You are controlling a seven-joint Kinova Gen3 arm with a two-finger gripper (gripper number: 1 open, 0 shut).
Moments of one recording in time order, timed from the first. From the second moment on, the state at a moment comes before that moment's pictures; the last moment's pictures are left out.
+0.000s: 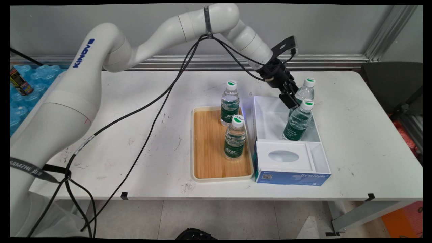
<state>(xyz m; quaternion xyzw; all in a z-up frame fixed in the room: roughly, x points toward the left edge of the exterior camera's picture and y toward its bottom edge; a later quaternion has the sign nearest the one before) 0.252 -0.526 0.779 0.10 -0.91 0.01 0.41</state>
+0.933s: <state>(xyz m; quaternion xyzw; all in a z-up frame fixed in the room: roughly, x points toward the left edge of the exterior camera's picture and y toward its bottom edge) 0.248 -0.525 0.771 0.11 -0.90 -0.01 0.42</state>
